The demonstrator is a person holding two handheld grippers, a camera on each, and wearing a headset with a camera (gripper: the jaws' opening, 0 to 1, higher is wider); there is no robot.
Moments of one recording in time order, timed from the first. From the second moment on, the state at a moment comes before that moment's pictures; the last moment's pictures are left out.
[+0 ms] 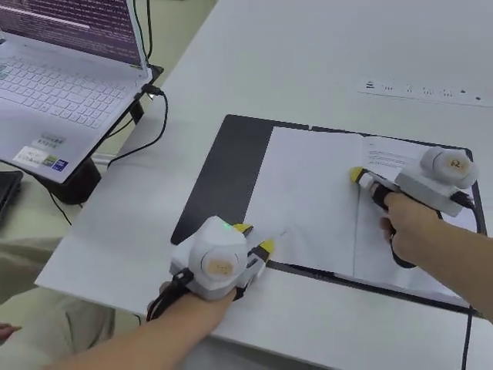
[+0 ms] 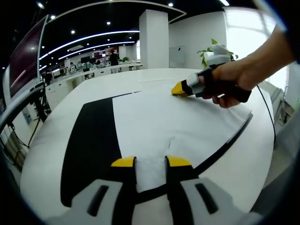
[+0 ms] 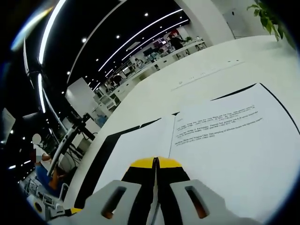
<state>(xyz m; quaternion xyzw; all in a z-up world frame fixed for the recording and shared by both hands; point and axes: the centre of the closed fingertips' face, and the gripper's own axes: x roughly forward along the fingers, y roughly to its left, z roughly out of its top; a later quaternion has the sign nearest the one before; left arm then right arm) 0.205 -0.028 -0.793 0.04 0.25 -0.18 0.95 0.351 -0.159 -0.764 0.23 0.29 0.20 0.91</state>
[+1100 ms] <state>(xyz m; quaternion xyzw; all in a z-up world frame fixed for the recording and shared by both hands) 0.203 -0.029 -0.791 0.04 0.24 -0.18 0.95 0.461 -0.169 -0.784 0.21 0.29 0.19 0.92</state>
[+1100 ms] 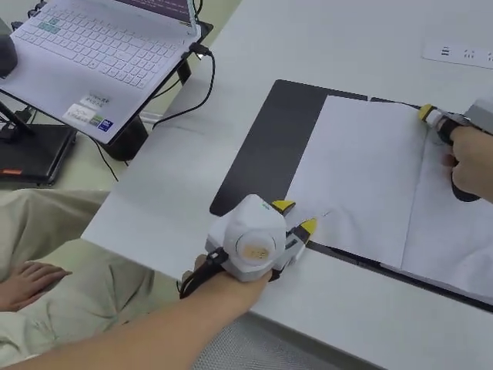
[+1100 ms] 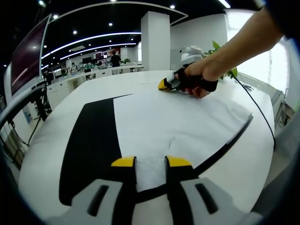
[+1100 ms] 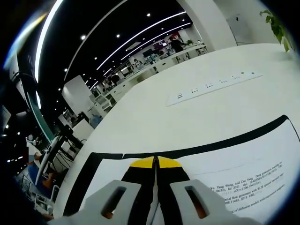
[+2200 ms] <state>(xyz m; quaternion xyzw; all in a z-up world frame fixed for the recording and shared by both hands) 0.204 -0.030 -0.791 0.03 0.24 -0.18 0.95 0.368 -0.163 -0.773 0.22 0.29 0.23 0.90</state>
